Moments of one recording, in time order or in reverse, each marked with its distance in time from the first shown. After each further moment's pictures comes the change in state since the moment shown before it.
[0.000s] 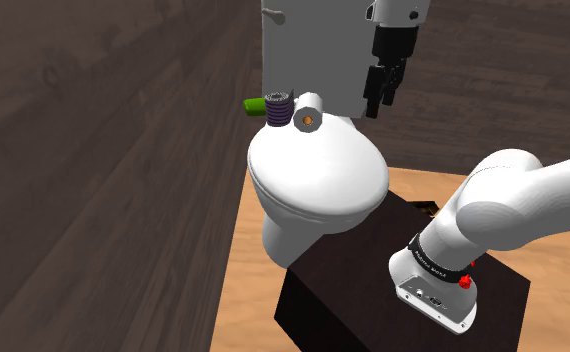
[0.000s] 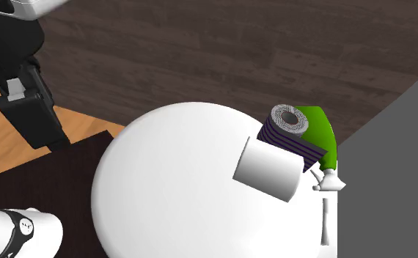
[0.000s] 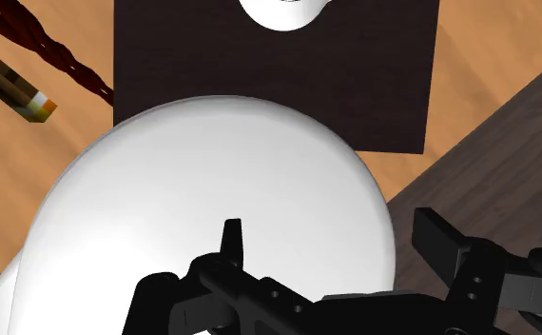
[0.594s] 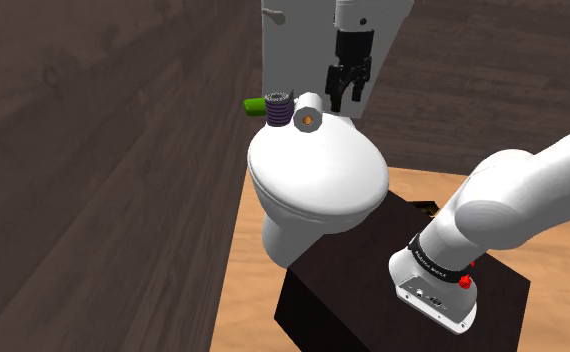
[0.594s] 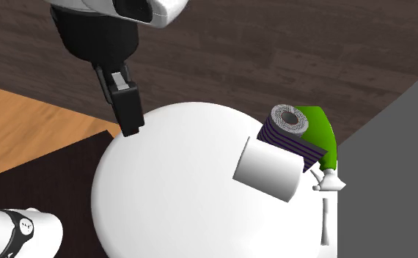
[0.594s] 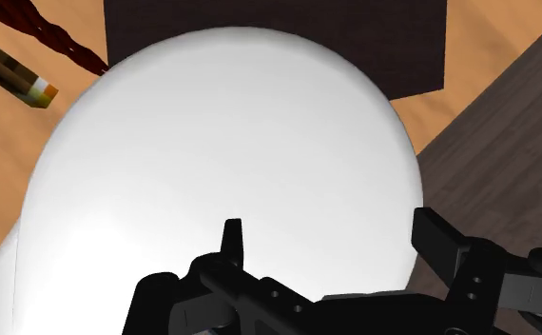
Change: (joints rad) arm -0.021 0.274 0.014 0.124 -0.003 0.149 0.070
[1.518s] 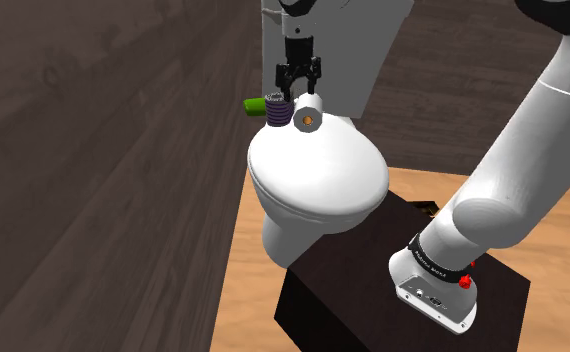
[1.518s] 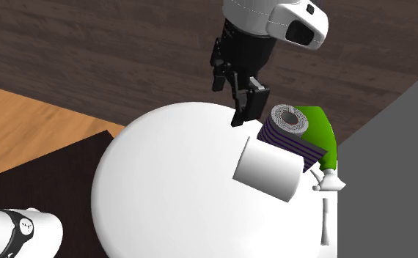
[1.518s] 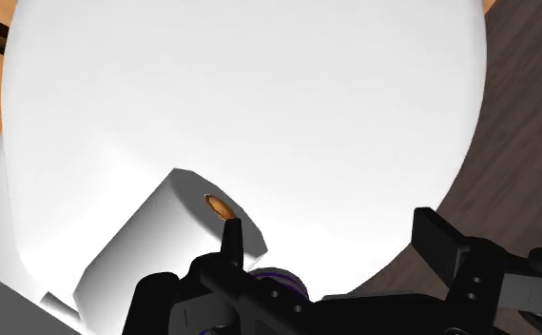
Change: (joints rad) arm -0.037 0.567 -0.012 0.443 -0.028 0.124 0.123
